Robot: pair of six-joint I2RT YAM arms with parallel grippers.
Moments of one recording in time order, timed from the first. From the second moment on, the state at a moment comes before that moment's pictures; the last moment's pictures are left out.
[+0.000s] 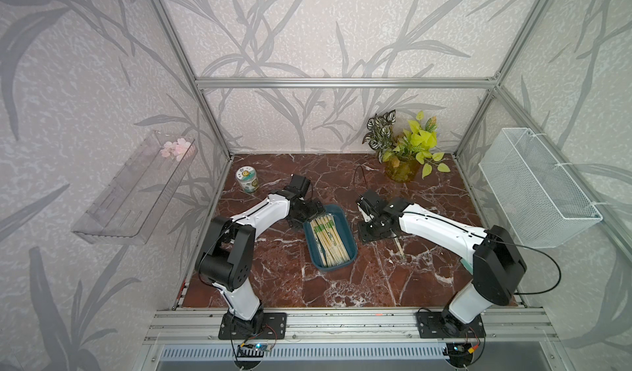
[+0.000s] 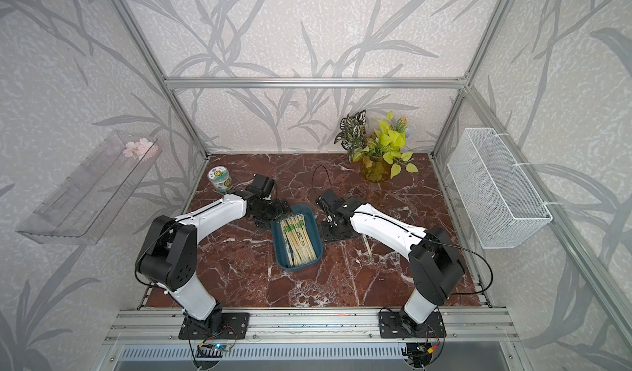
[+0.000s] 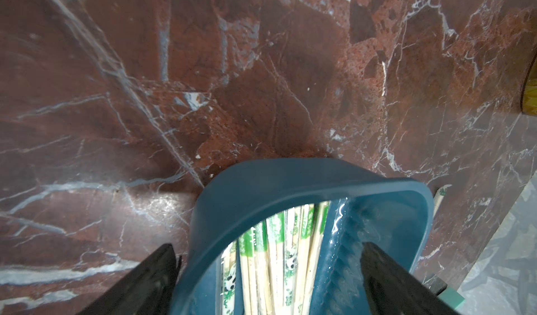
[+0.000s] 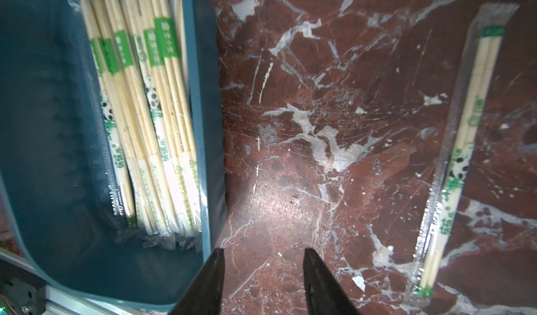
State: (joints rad) left arm -0.35 1.70 1.14 -0.62 0.19 -0.86; right arm 0.75 1.64 1.24 -0.84 -0.03 0.51
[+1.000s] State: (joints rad) left arm -0.20 1.52 1.03 -0.72 0.12 -0.86; right arm 0.84 2.12 1.74 -0.82 0.00 0.37
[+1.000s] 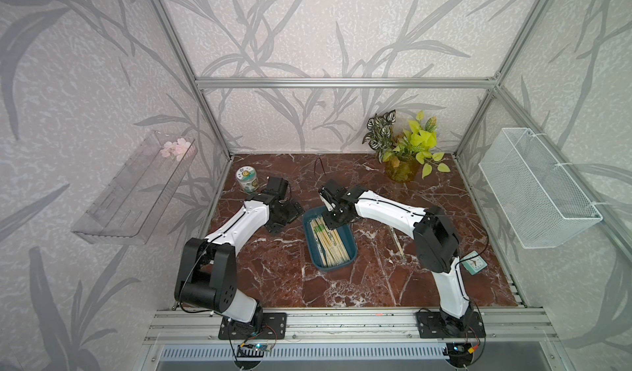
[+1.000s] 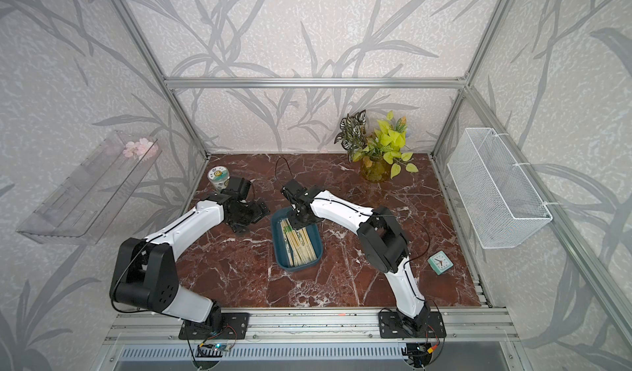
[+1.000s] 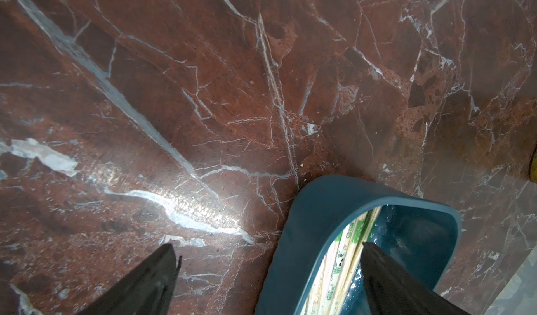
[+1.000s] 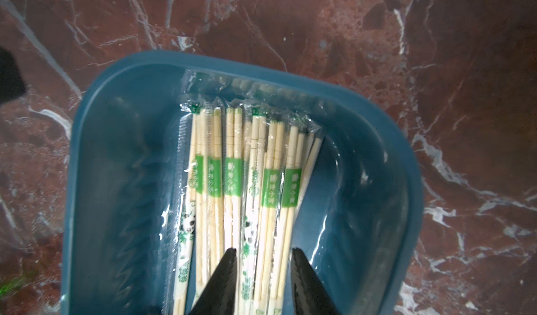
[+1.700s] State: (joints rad) left arm -0.20 1.52 1.03 -0.71 0.15 -0.86; right arm 0.84 2.23 1.81 -0.83 0.08 0.37
